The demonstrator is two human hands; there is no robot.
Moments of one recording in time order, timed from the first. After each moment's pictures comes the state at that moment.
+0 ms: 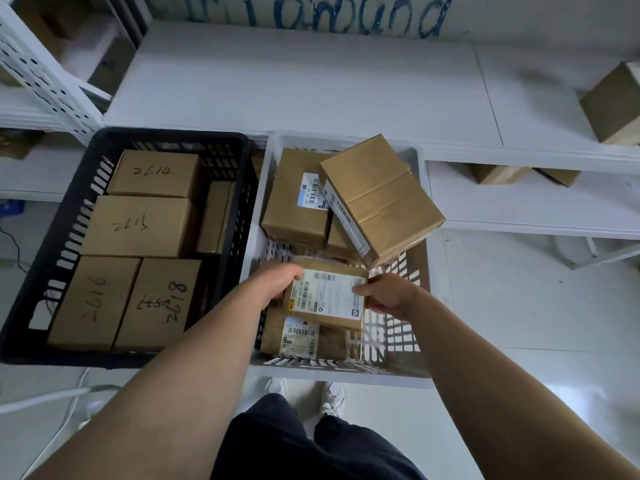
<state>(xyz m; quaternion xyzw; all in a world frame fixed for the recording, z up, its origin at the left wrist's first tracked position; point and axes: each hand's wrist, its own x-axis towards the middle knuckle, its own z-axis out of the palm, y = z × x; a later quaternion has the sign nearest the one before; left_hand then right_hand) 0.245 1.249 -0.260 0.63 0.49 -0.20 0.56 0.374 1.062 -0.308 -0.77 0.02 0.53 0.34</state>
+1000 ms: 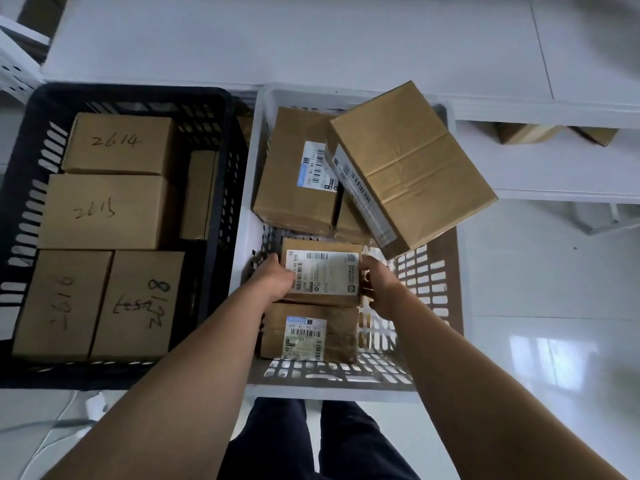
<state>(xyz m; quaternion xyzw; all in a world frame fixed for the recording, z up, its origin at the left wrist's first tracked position) 0.258 1.268 -0.337 0.70 0.49 -0.24 0.45 0.360 1.102 -0.332 -0.70 0.18 0.52 0.45</state>
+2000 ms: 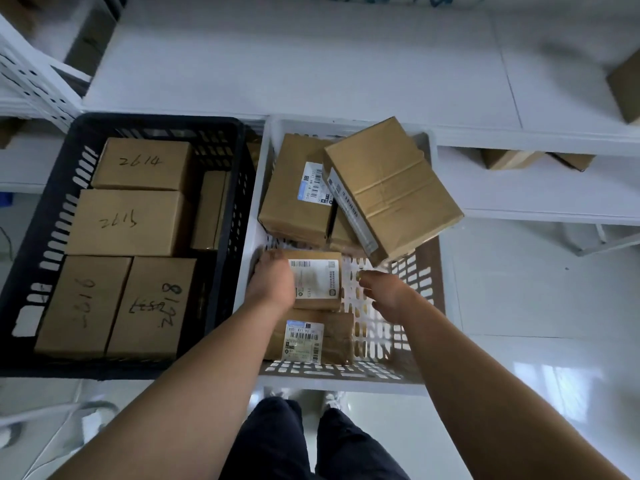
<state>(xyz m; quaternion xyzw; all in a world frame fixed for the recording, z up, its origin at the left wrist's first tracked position) 0.244 1.253 -0.316 0.90 0.36 -0.14 0.18 0.358 1.088 -0.318 -0.74 0.15 0.50 0.42</state>
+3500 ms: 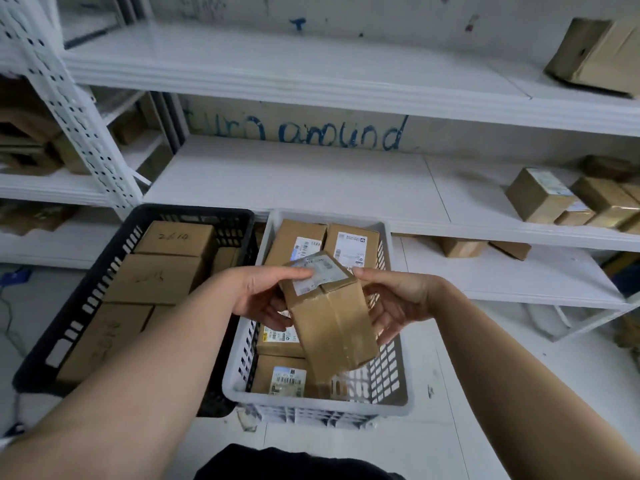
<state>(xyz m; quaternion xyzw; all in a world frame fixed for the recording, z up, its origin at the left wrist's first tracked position) 0.226 1.245 -0.118 0.62 0.35 -0.28 0.64 0.377 1.030 -0.116 -0.67 -0.19 0.65 0.31</state>
